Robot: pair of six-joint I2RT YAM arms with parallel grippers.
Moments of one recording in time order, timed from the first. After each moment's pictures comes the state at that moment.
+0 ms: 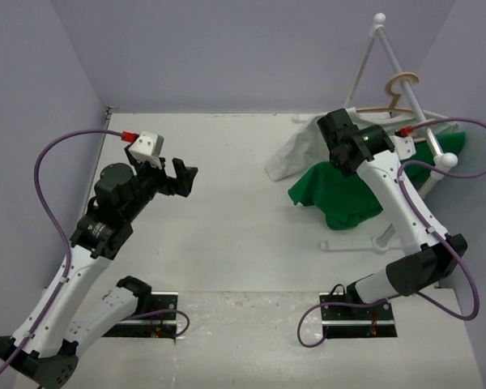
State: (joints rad) left arm -0.43 0.79 0.97 -0.35 0.00 -0.15; right arm 0.40 1.49 1.66 -1.37 0.90 1.78
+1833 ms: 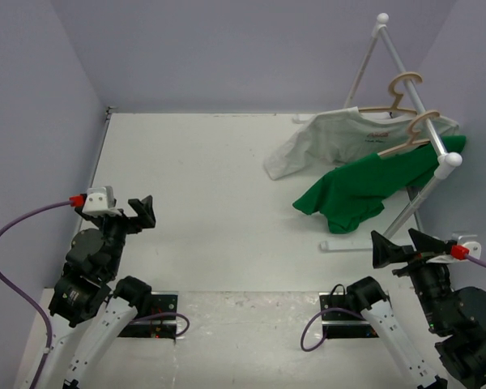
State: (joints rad) left arm -0.43 0.25 0.70 -0.54 -0.43 -0.21; right arm 0.43 0.07 1.04 -0.97 0.30 0.20
